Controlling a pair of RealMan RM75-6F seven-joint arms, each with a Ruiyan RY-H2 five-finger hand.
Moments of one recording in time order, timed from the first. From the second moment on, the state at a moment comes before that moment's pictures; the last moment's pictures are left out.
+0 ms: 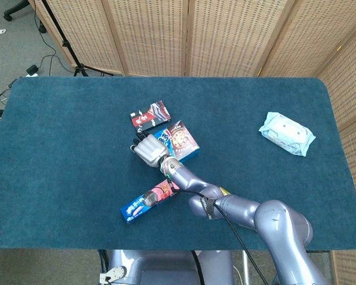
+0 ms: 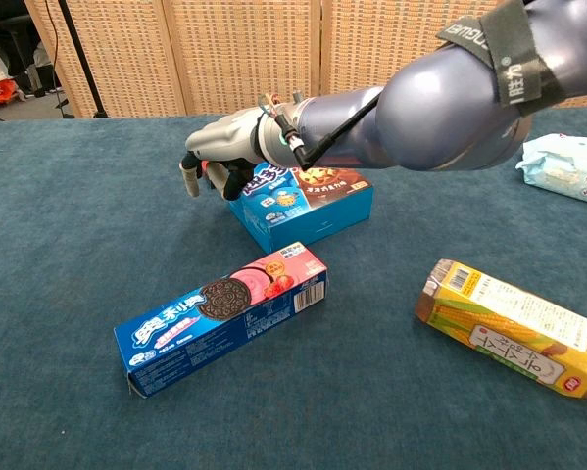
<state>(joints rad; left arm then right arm) -0.16 -0.95 -0.15 -1.73 1.05 1.30 0.02 1.43 -1.81 0.23 -0.98 -0.84 0.51 -0.45</state>
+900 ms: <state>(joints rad) -0.15 -0.95 -0.15 -1.74 1.08 1.30 0.02 1.39 -1.69 0.11 -1.05 -0.74 0.53 -0.58</state>
